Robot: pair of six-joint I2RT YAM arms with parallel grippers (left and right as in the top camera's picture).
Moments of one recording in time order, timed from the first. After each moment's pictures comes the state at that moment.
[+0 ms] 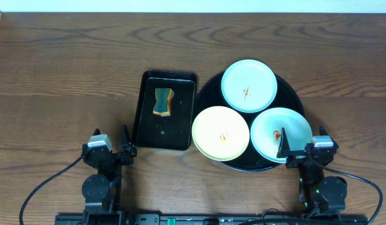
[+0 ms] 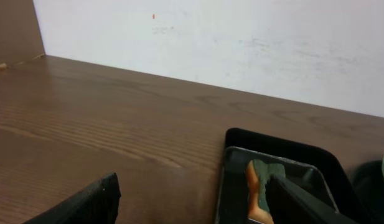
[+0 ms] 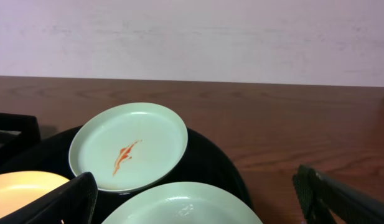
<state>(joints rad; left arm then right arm) 0.01 0.01 0.02 -0.11 -0.08 -0.16 0.09 0.02 0.01 -0.07 0.03 -0.01</state>
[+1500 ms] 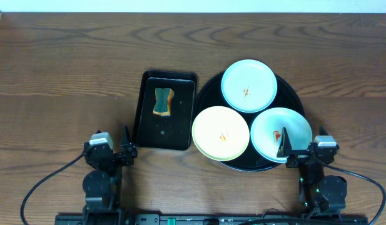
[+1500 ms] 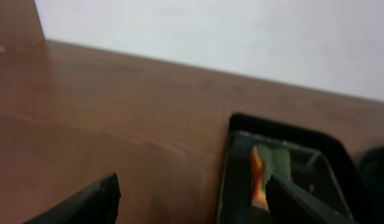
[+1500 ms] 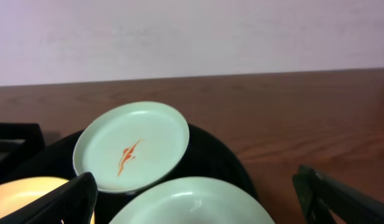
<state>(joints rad) 0.01 0.08 0.04 -0.15 -0.08 -0.16 0.09 0.03 0.02 -0.11 0.04 0.07</state>
